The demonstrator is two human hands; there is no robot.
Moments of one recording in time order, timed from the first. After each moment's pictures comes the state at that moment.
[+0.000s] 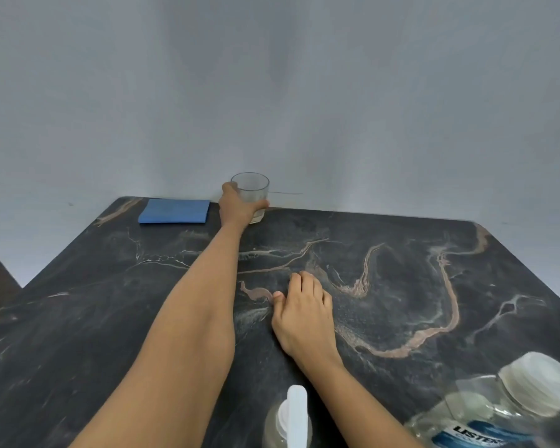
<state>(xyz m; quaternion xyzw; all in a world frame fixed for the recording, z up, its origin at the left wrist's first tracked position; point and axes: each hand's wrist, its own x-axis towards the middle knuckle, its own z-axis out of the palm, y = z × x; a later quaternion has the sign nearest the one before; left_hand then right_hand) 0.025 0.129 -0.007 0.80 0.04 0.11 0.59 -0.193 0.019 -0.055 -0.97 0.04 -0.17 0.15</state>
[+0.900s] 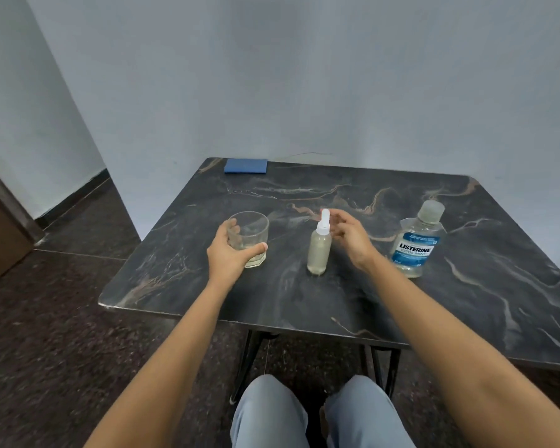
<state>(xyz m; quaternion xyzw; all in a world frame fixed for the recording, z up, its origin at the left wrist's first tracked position) -0.362 0.259 -0.009 0.78 0.08 0.13 0.61 -0.322 0.003 0.013 -0.73 -0.02 0.02 0.68</state>
